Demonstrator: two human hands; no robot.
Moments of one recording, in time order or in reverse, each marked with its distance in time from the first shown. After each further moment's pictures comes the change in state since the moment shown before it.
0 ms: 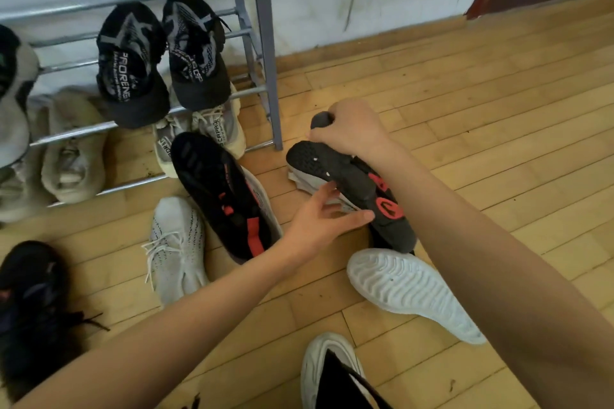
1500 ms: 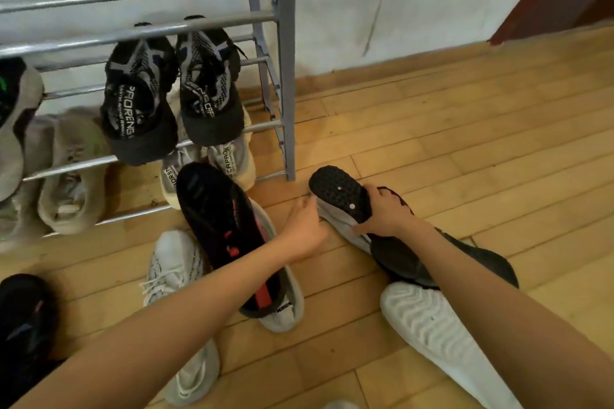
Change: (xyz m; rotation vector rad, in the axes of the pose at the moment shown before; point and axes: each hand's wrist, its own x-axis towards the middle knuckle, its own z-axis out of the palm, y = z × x) left_hand 0.100 -0.015 -0.055 0.793 0.026 -0.174; right_hand 0.032 0.116 0.085 -0.177 -0.351 0.180
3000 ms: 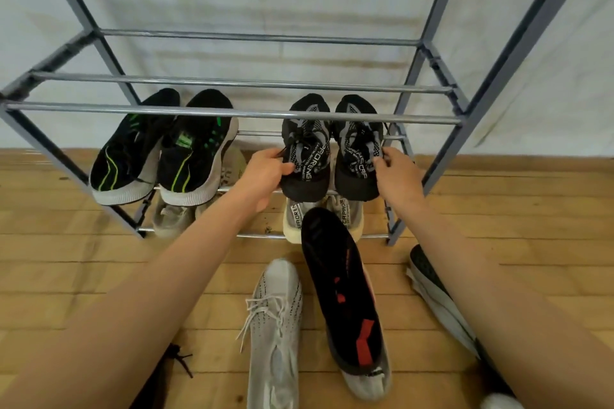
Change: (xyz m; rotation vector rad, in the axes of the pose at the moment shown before) left_hand -0.101 -0.081 -0.248 -0.936 0.603 0.003; right_hand -0.007 -0.256 -0.086 0.497 0.474 -0.289
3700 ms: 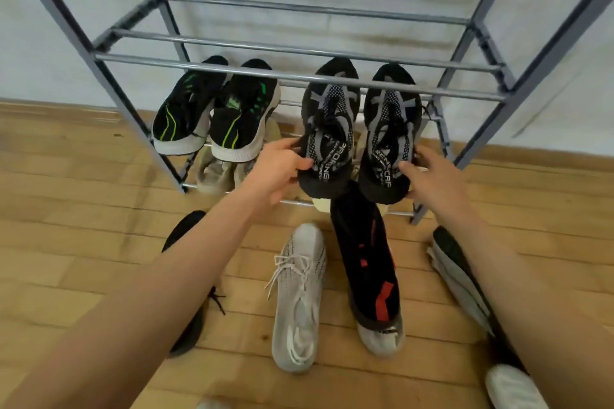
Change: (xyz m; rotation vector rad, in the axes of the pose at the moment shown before) left_hand -0.060 -0.021 -0.034 -0.125 -0.001 -0.025; right_hand -0.060 0.011 -0.012 0.117 -0.101 -0.079
